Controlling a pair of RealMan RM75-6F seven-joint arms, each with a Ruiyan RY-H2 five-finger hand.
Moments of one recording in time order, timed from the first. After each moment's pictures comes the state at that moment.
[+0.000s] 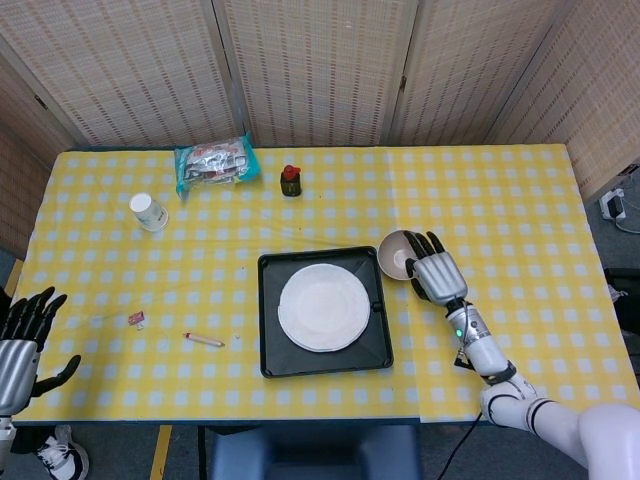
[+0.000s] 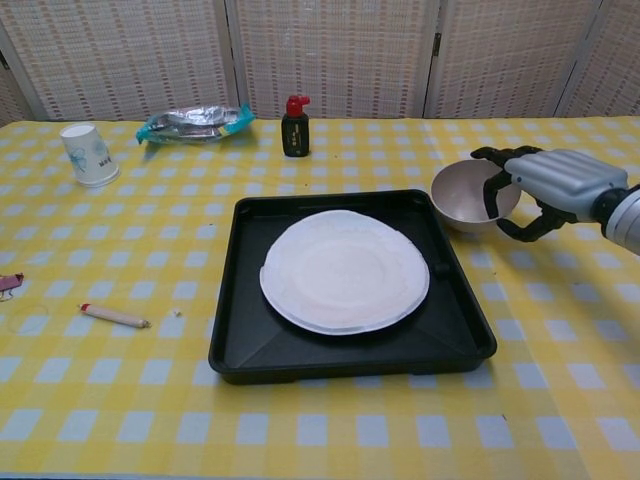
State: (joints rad) left arm -0.09 -1.09 -0.03 -1.60 1.57 1.54 -0.06; right arm 0.65 -1.70 0.14 -0.93 -1.37 0.97 -0.10
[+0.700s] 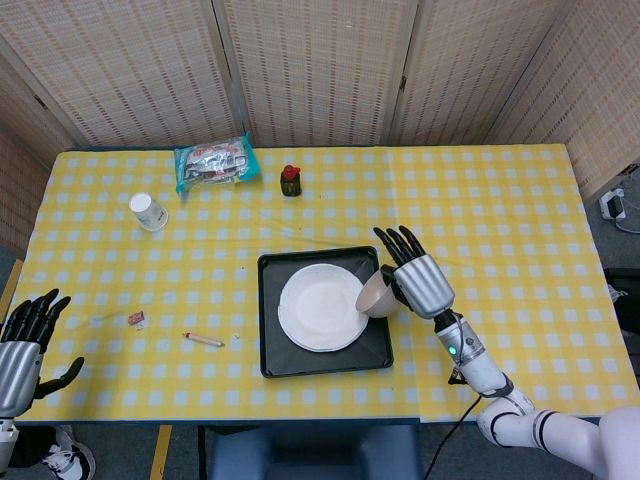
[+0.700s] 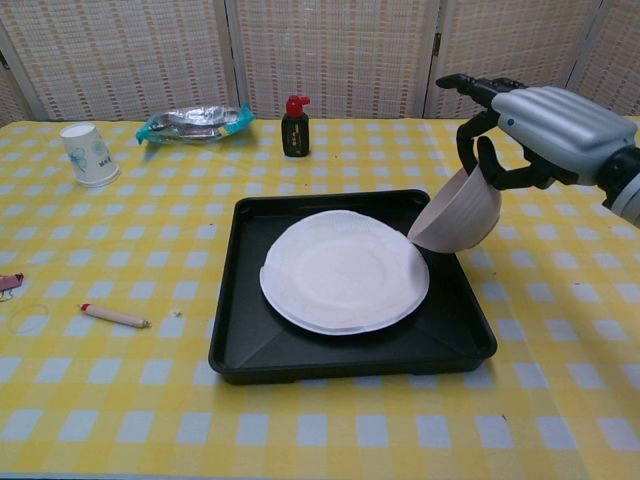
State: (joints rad) left arm -0.09 -1.09 -0.02 -1.62 1.58 1.53 -0.06; right arm 0.62 -1.63 0.13 -1.19 -1.56 1.25 -0.07
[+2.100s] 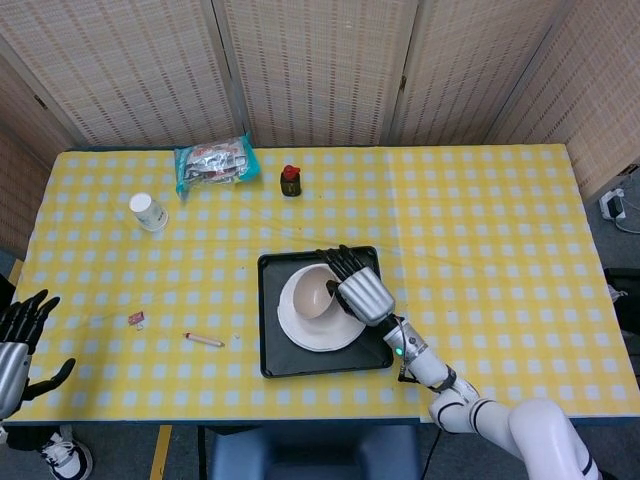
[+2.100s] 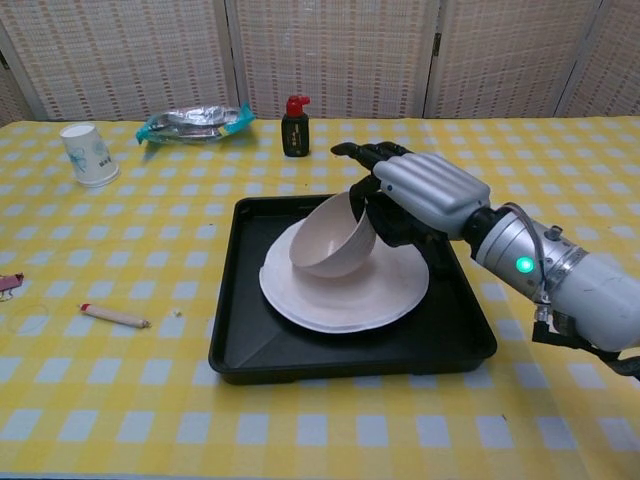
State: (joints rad) left arm -0.08 -1.05 -0.02 -1.63 1.56 1.52 -0.10; right arm 0.76 -1.95 0.09 -0.78 -1.59 1.18 0.10
